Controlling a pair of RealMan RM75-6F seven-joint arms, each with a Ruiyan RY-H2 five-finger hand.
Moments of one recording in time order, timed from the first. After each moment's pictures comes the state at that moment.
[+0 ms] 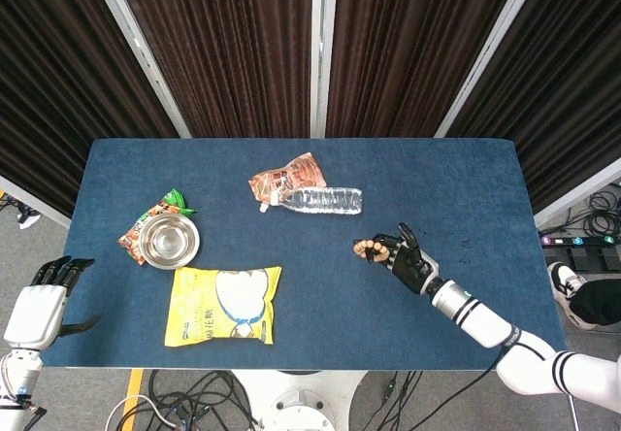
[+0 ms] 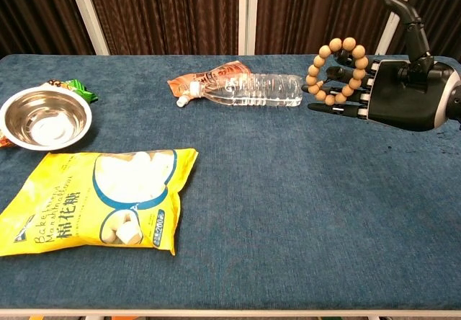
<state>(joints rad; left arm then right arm) -0.10 -1.20 0.00 -1.49 1.50 1.42 -0.03 0.77 -1.36 -0.07 -1.38 -1.60 0.94 2.15</state>
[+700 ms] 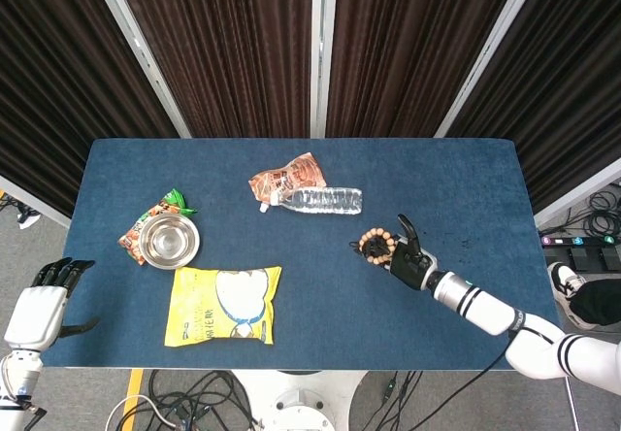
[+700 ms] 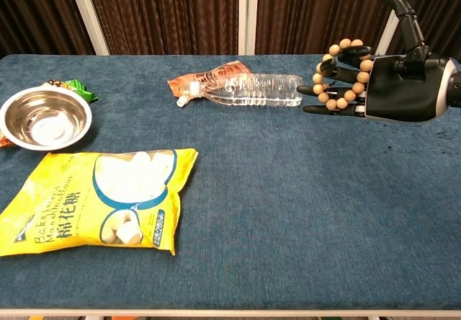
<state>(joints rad) -0.10 -1.20 0.00 -1.49 1.50 1.41 -0.04 0.86 -1.31 -0.12 -1.35 -1.67 0.90 2.34</state>
